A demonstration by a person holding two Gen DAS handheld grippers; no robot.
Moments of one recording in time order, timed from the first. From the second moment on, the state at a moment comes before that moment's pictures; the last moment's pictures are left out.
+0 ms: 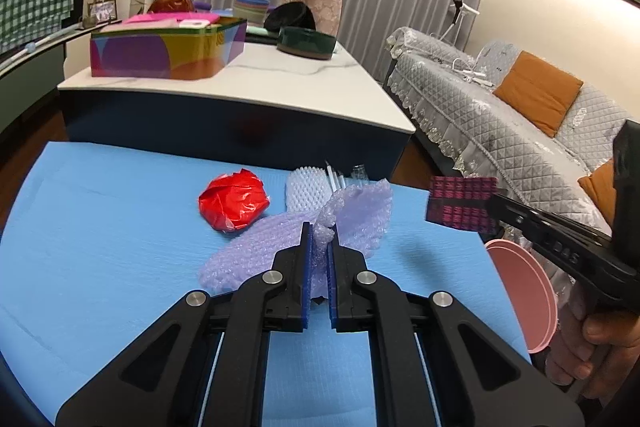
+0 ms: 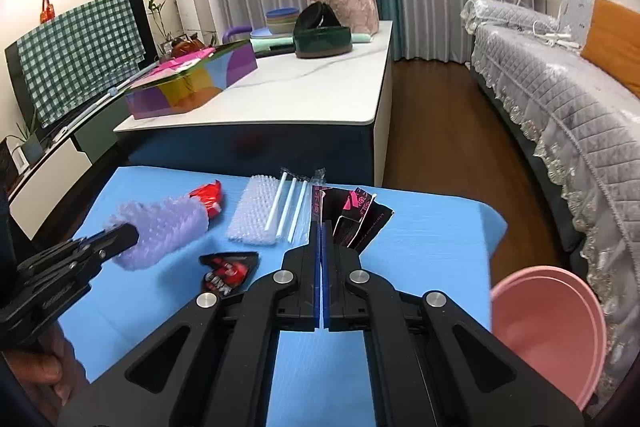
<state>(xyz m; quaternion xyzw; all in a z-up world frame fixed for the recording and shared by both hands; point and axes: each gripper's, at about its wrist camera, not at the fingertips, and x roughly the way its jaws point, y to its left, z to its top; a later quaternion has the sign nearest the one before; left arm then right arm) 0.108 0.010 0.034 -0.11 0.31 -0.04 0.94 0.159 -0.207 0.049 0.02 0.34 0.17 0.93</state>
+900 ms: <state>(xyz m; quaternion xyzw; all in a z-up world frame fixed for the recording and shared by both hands) 0.067 -0.017 0.060 -0.09 0.29 -0.08 0.95 0.076 -0.272 0.080 0.04 0.29 0.14 0.95</state>
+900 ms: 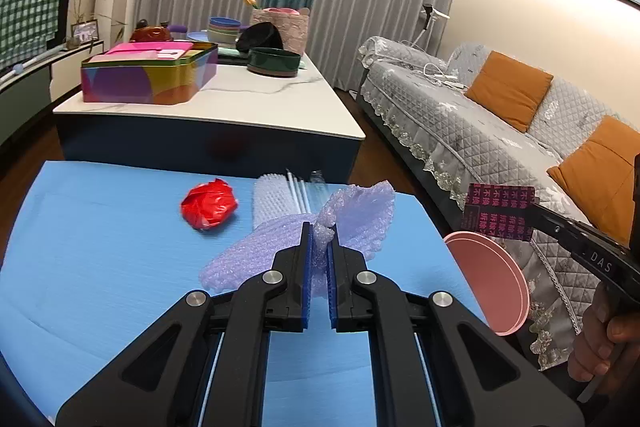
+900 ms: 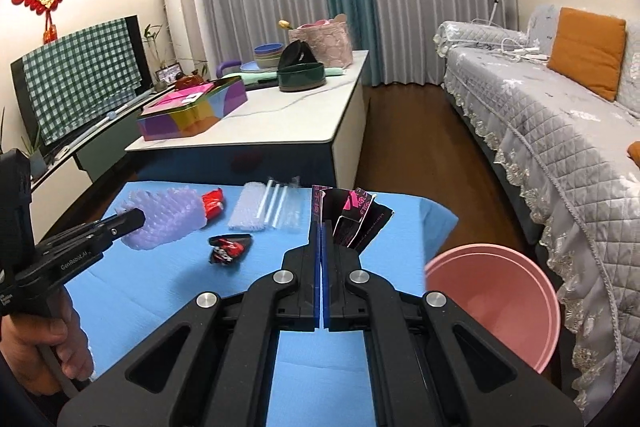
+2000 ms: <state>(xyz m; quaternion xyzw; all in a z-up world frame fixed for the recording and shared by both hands) 0.084 -0.093 0.058 -0.07 0.29 -0.13 0.94 0.066 -0.349 0.067 0.06 0.29 0.08 0.95</state>
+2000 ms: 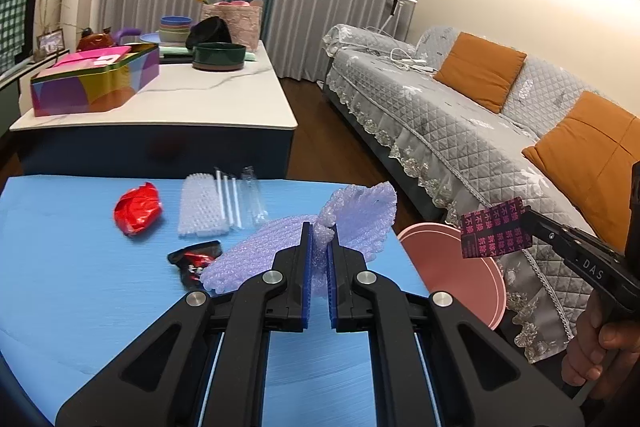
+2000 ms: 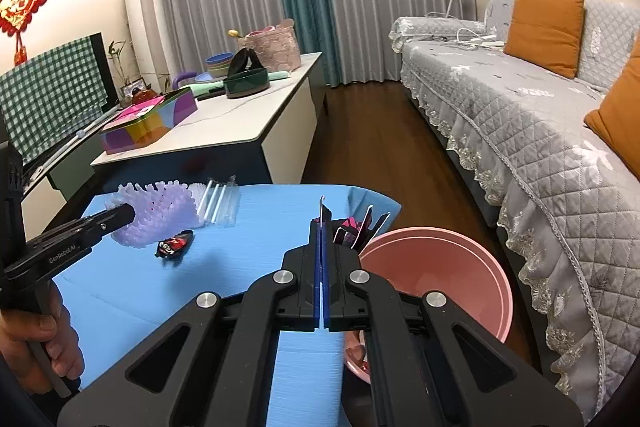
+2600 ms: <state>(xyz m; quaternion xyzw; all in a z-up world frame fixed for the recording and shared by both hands) 0.095 -0.162 0.064 -0.05 0.30 -0.20 0.93 0.067 -0.405 0.050 0.08 0.30 0.03 0.95</state>
